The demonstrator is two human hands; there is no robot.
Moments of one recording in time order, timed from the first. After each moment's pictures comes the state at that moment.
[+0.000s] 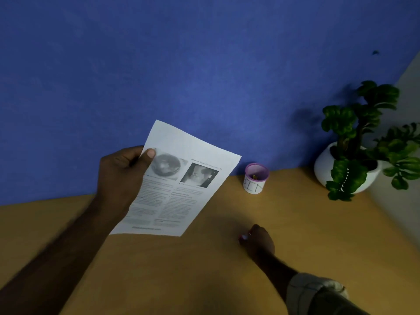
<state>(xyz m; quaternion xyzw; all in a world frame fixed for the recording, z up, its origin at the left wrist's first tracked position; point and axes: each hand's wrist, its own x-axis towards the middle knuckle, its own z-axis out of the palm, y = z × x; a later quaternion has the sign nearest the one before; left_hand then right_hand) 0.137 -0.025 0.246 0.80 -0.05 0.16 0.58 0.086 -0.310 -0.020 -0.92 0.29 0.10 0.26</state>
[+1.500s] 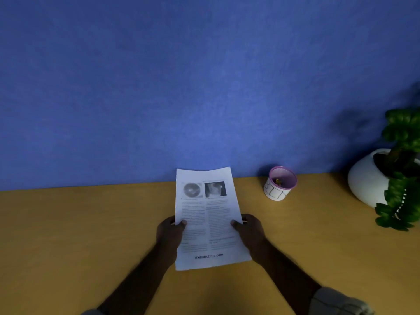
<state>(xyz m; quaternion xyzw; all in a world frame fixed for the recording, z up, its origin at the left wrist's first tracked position) 0.182 -0.036 -0.003 0.70 0.29 -0.12 0.64 0.155 -0.249 0.019 -0.73 0.29 0.12 0.61</state>
